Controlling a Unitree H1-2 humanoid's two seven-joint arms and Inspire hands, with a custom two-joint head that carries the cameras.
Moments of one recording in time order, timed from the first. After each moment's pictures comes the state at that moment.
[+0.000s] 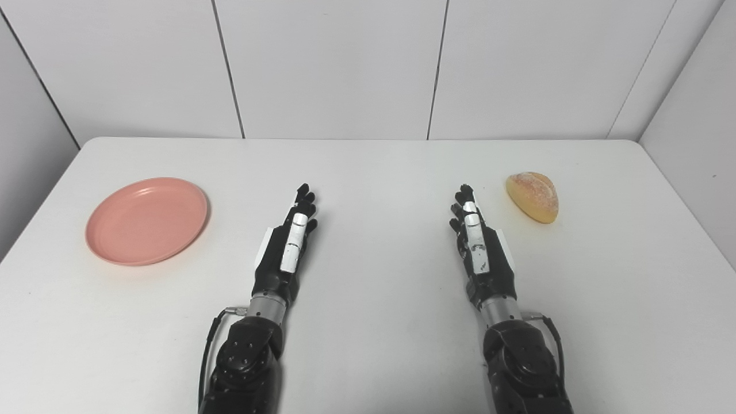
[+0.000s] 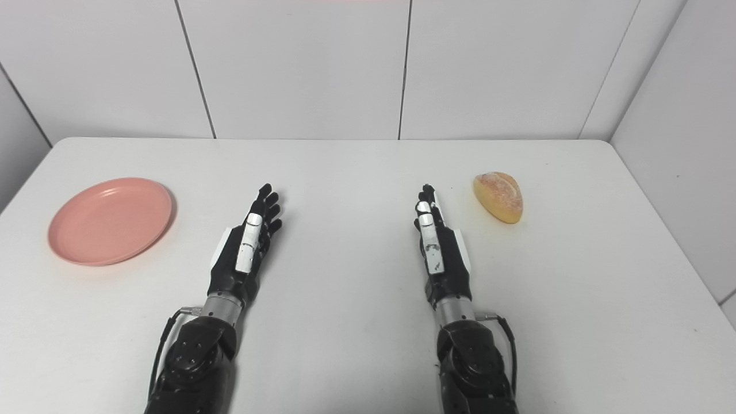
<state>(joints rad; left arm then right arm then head) -0.23 -0.04 -0.03 0.19 -0.02 -0.01 -0.05 -0.23 0.06 0.01 0.16 0.08 -0.02 0.01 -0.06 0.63</state>
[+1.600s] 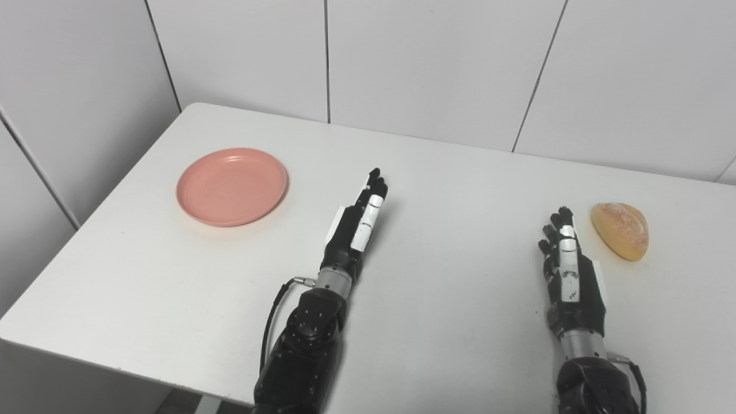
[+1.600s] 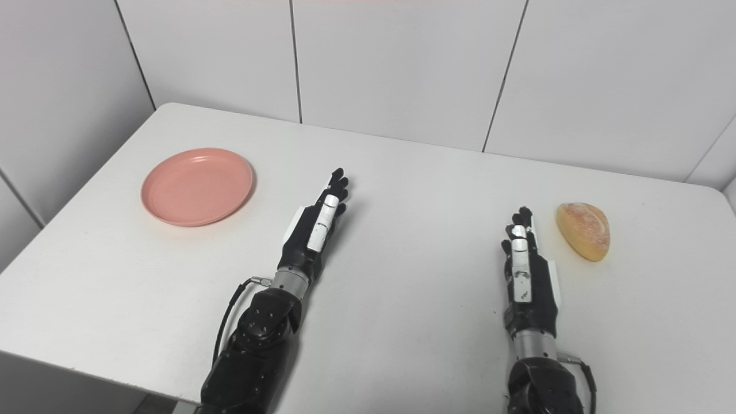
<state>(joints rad) -0.28 -0.06 0.00 0.21 0.01 -0.03 0.03 -0.22 0.01 -0.02 0.16 0.12 -0.02 0.04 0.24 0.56</state>
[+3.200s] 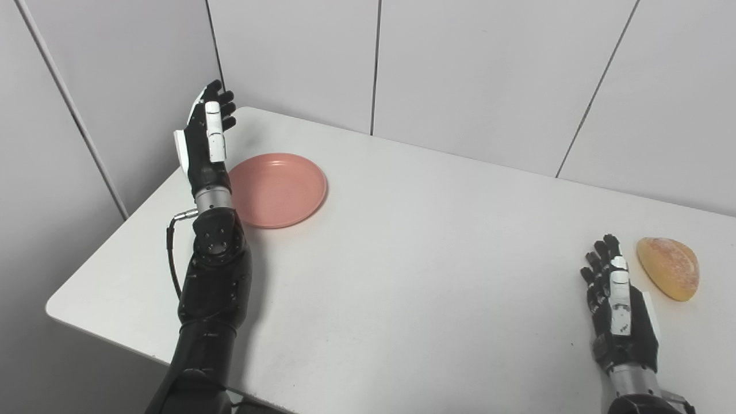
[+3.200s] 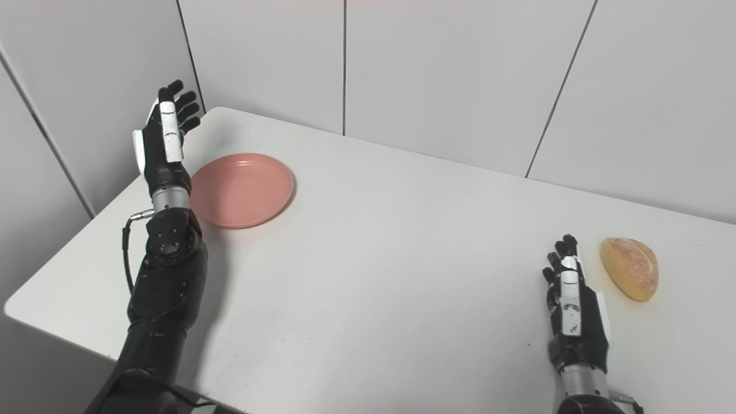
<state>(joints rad) -0.43 0.24 0.38 0.31 -0.04 -0.13 0.34 -0.25 -0.05 -0.04 0.20 0.16 -0.02 0.12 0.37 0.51</state>
